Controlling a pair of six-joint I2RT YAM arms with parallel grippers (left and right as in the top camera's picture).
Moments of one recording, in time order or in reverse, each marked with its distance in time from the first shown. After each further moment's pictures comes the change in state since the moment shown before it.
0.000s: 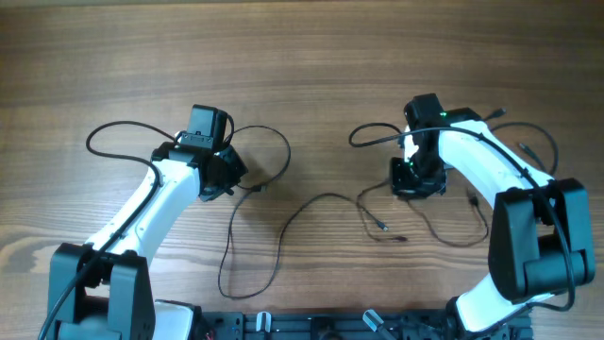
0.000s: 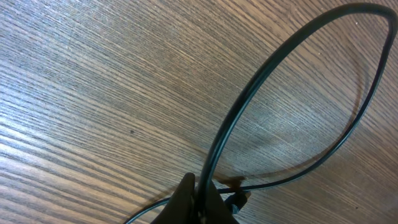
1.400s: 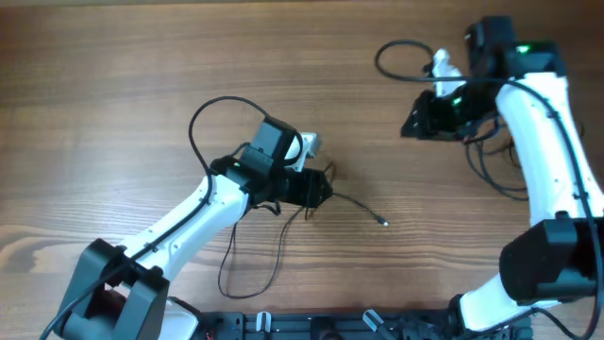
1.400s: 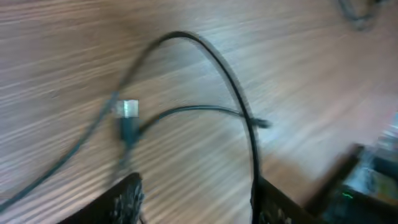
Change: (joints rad) left arm -0.344 0.002 -0.002 0.216 0.424 0.414; right arm -0.139 -0.028 0.541 -0.379 -0.276 -0.259
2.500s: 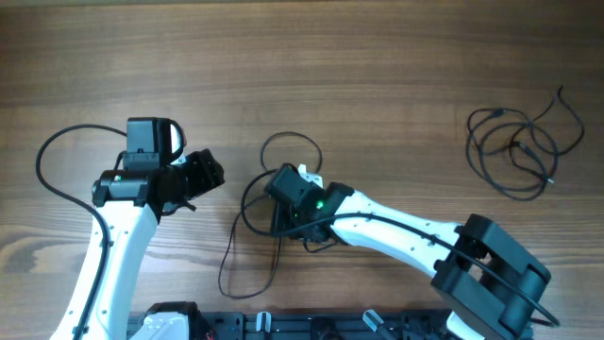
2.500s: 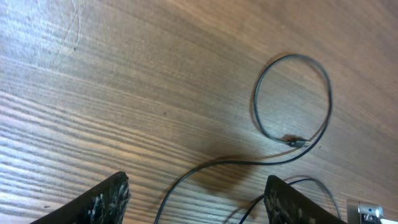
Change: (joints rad) left arm 0.544 -0.313 -0.016 -0.383 -0.281 -0.096; right arm 0.903 0.006 -0.605 0.878 0.308 1.079
